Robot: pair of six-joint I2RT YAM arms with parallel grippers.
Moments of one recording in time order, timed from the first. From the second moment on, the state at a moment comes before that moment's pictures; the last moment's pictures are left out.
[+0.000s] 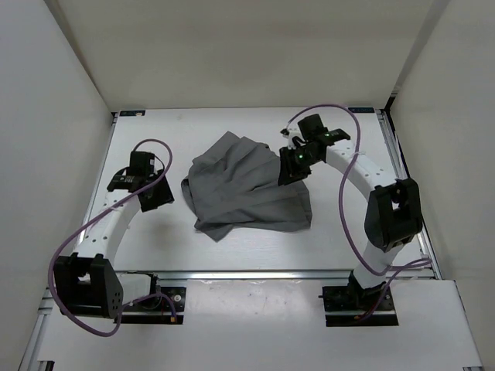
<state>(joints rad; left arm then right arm) -0.07 1.21 0.93 -0.73 -0.07 -0.40 0.37 1.77 1.46 -0.80 -0.47 0.14</state>
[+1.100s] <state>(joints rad) -0.33 1.14 0.66 -0.38 0.17 -0.30 0.54 1.93 1.76 -0.99 -0.41 0.25</state>
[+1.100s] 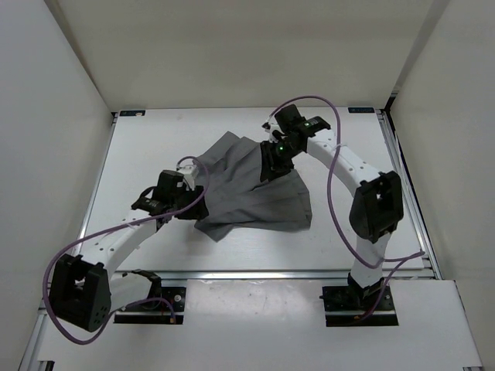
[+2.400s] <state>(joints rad) -0.52 1.33 0.76 -0.52 0.01 0.03 0.33 1.52 1.25 -0.89 -0.51 0.28</state>
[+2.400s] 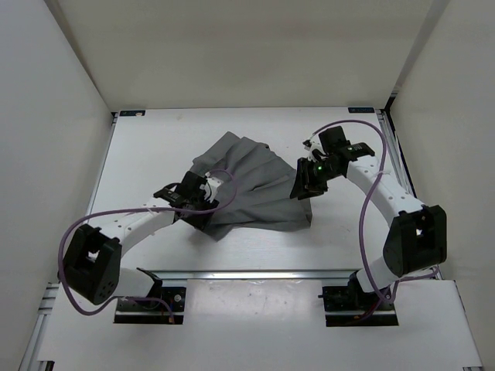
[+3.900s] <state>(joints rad) -0.27 0.94 0.51 -0.43 0.33 -0.65 0.19 1.32 1.02 -0.65 -0.55 0.38</state>
